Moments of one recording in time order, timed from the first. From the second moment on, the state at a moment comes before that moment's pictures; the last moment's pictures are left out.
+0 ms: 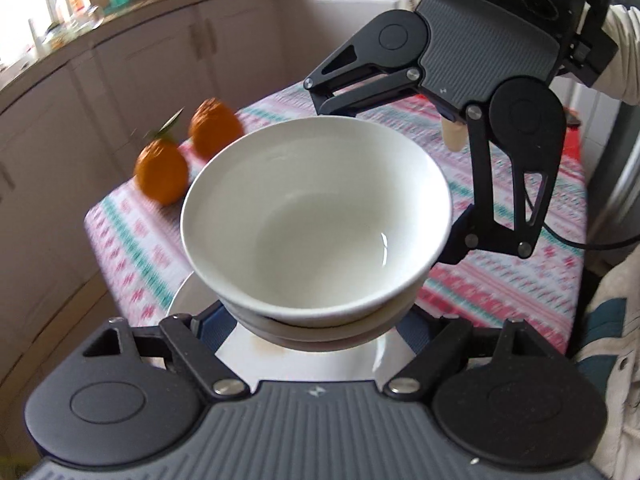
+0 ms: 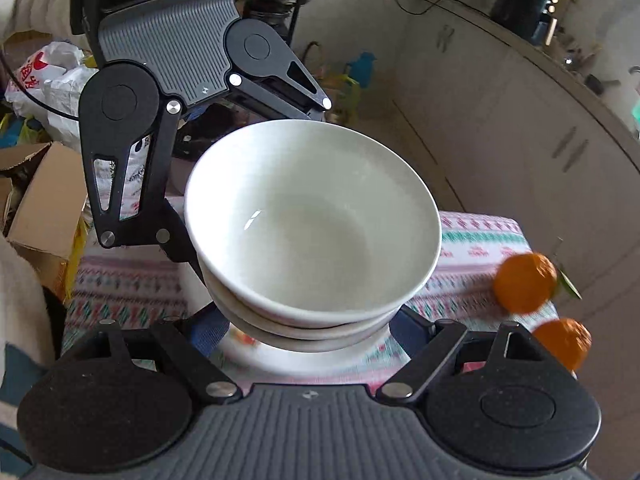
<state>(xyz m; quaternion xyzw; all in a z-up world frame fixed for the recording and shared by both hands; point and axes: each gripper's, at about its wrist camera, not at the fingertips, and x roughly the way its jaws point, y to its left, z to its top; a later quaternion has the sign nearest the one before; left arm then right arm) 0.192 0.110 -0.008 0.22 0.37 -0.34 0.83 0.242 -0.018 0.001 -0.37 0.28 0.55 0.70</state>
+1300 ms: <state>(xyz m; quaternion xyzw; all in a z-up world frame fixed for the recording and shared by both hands) 0.150 0.140 -0.016 0.21 0.32 -0.21 0.90 0.221 -0.027 -0.009 -0.38 0.29 0.47 0.75</state>
